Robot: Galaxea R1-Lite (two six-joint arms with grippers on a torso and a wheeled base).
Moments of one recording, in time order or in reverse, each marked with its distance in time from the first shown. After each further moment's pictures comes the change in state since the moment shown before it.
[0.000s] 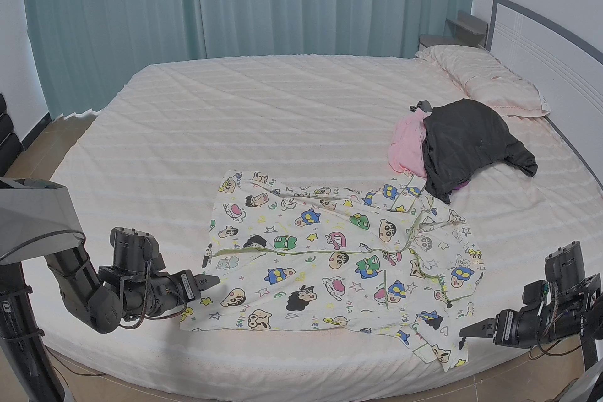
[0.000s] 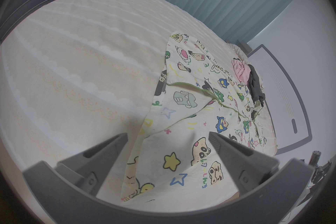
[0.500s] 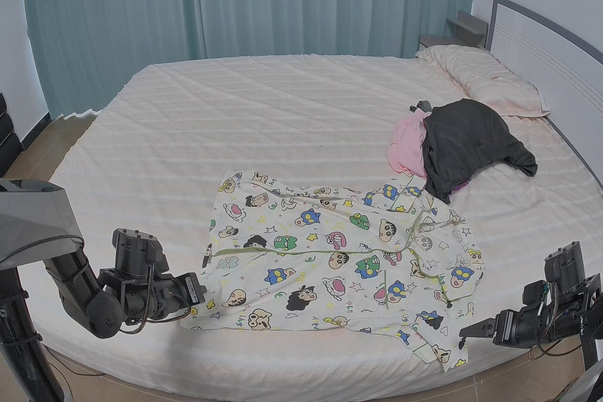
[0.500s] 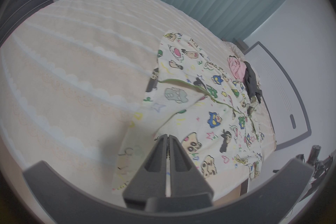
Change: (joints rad) left arm -0.041 -0.030 0.022 -0.003 0.015 -0.001; right arm 0.000 0.001 0.000 0.000 0.000 0.000
